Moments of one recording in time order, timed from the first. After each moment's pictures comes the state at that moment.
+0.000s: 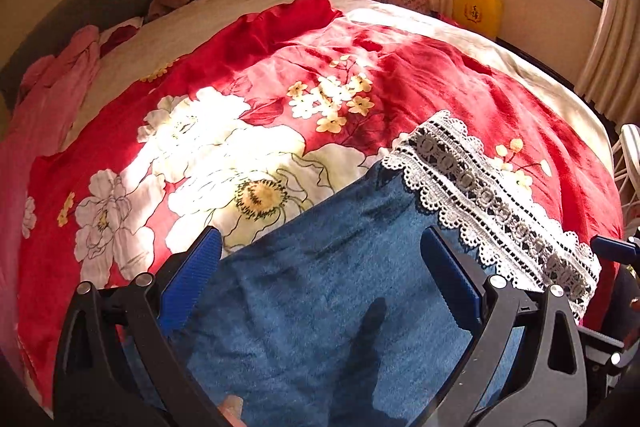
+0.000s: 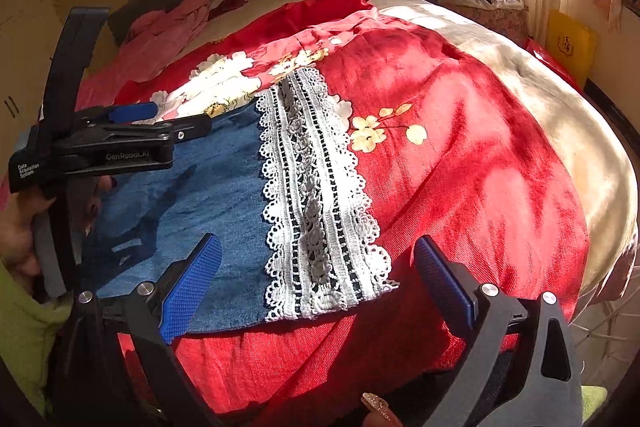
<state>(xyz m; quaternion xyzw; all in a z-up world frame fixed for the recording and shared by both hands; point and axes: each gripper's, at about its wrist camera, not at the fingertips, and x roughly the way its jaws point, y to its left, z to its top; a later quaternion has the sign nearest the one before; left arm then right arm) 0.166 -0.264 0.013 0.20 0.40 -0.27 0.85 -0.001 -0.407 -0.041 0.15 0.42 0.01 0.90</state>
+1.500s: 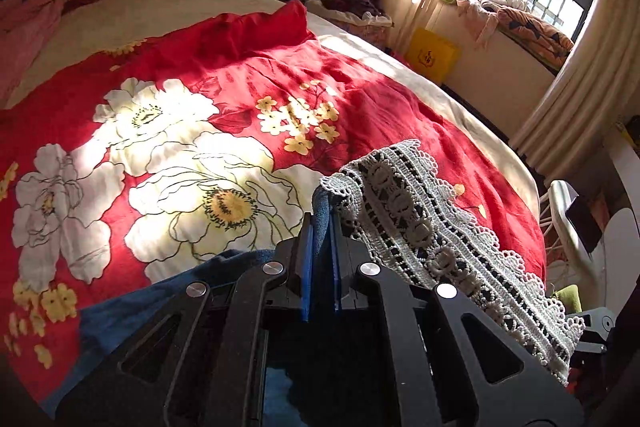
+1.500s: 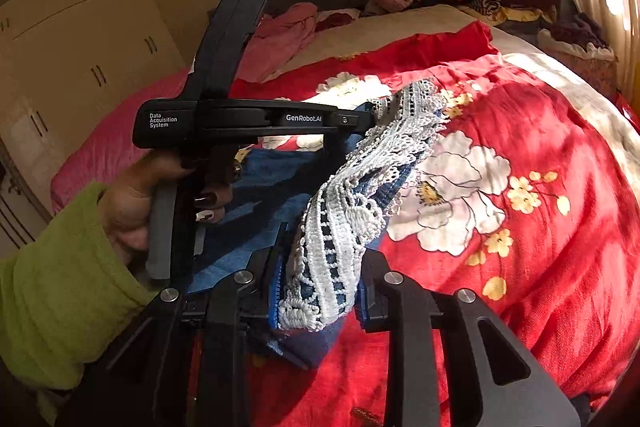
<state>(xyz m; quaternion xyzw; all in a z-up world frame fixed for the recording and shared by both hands) 0.184 -0.212 0.030 0.04 0.42 -0.36 0.83 0.008 -0.316 0.007 0.11 0.35 0.19 0.91</state>
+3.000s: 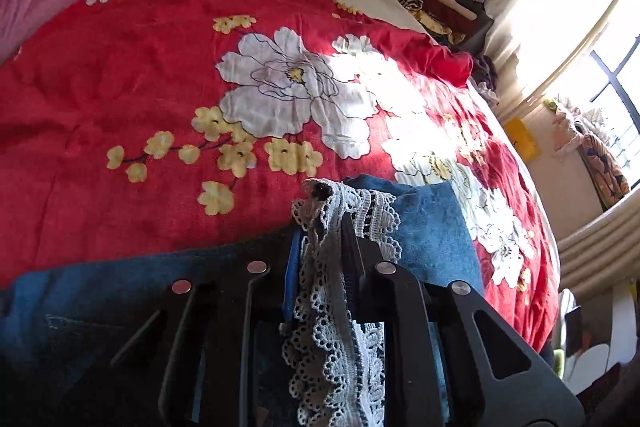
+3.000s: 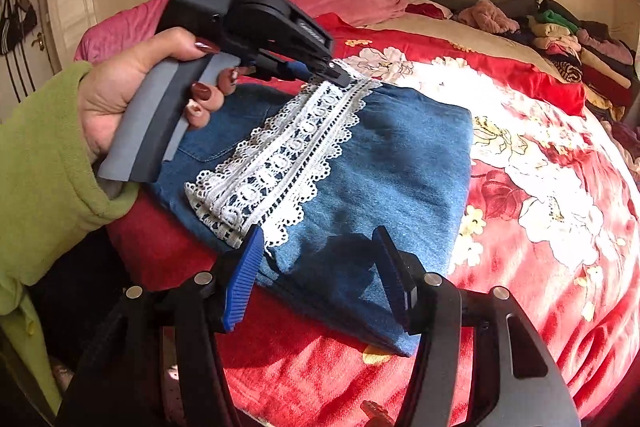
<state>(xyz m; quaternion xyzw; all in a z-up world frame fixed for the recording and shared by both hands) 0.179 -0.033 -0.004 -0.13 0.46 -0.17 0.86 -0.015 -0.198 -0.033 -0.07 0.37 0.26 0.89</state>
